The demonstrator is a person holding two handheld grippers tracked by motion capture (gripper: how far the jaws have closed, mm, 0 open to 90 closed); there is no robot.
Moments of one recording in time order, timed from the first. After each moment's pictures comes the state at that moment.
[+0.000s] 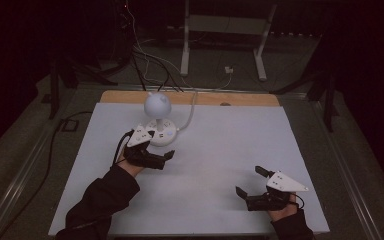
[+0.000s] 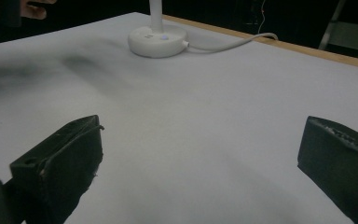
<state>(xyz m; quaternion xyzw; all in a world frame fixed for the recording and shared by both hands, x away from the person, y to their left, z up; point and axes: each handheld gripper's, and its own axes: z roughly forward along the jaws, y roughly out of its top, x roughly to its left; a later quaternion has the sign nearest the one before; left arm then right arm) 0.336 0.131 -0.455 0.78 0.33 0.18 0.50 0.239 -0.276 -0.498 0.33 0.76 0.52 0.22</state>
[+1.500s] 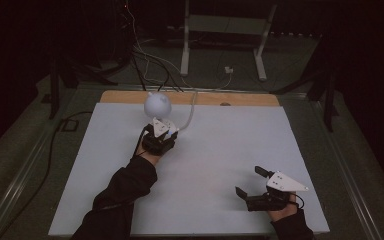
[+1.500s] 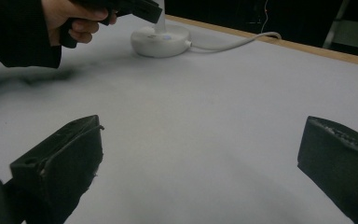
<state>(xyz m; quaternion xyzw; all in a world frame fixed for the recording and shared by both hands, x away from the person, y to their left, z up) 0.384 0.088 -0.488 0.76 0.42 0.27 0.42 0.239 -0.276 -0.499 0.33 0.76 0.52 0.21</state>
